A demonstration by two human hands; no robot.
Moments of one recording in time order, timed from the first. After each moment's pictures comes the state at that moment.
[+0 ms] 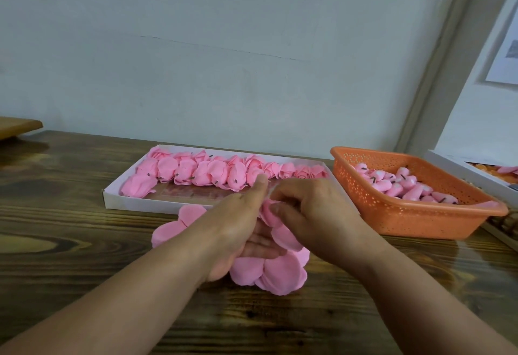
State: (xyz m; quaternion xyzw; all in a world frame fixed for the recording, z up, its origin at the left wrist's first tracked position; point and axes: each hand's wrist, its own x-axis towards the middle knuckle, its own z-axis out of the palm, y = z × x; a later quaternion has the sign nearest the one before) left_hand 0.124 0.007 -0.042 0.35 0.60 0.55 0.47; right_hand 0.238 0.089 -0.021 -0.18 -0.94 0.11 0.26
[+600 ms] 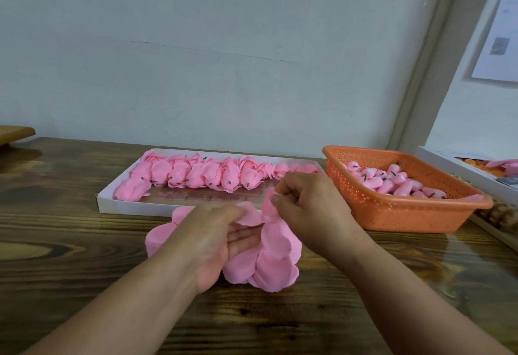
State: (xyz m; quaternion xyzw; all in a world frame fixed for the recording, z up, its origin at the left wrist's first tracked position) left_hand 0.124 0.000 -0.056 0.20 0.50 0.70 0.47; right_hand 0.240 0.093 -0.026 -0.26 -0.90 0.18 0.32
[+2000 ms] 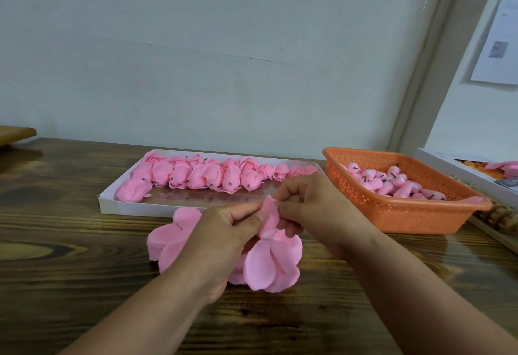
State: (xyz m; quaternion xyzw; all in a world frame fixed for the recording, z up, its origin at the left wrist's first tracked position) left_hand 0.133 -0.002 -0.069 0.39 0.56 0.64 0.36; right_hand 0.241 0.099 -0.023 -0.24 -0.83 0.44 0.26
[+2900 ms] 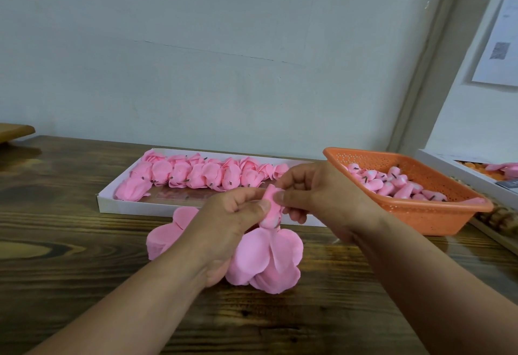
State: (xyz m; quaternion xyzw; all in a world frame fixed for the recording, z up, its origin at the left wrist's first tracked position) left_hand 0.126 0.006 -0.058 0.36 0.52 0.67 0.39; right_hand 0.242 0.118 -0.013 -0.19 -0.82 0.48 0.25
